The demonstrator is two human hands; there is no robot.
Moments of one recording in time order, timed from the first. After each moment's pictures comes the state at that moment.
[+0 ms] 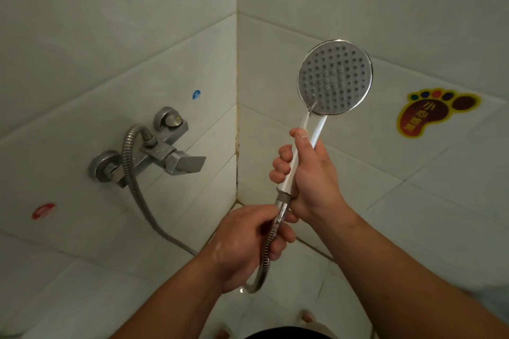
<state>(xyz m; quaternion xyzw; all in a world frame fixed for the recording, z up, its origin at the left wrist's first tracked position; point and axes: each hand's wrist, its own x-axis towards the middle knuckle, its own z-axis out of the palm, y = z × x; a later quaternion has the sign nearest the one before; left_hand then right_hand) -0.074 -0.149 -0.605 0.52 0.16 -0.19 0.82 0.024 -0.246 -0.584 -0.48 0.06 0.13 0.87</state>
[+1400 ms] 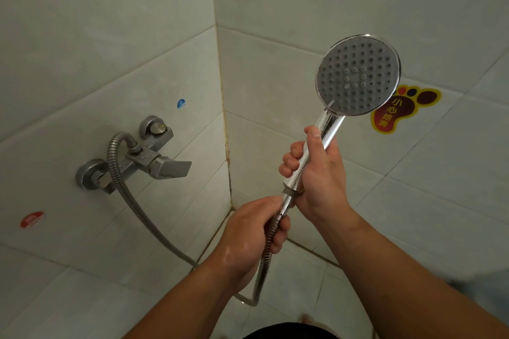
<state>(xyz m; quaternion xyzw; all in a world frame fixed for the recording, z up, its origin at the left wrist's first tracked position) -0.078 -0.189 -0.596 0.63 0.14 -0.13 0.75 0.016 -0.289 -0.576 -0.49 0.04 0.02 0.87</state>
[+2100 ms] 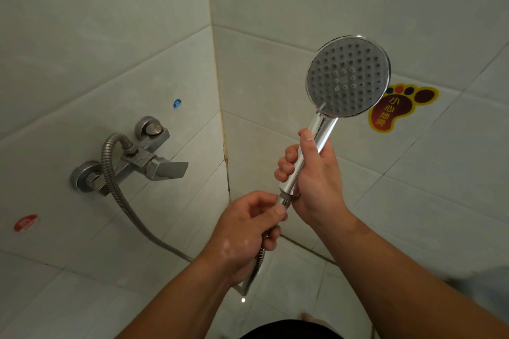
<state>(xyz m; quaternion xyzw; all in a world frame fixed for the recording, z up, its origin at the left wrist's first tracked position) -0.069 -0.186 -0.601 0.62 0.16 -0.12 0.76 0.013 -0.292 -0.580 -0.52 0.01 0.03 0.85</state>
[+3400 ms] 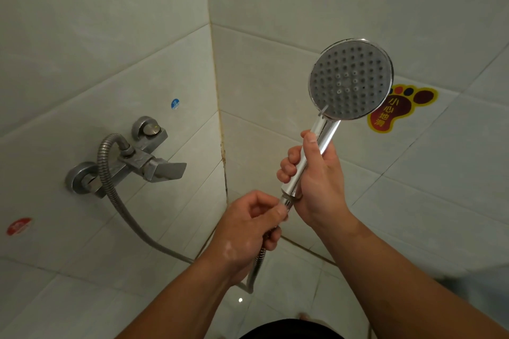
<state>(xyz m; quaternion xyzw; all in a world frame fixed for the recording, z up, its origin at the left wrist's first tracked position) -0.065 -0.182 -0.609 0.65 0.14 -0.12 0.74 0.014 -0.293 -0.581 -0.52 0.03 0.02 0.85</state>
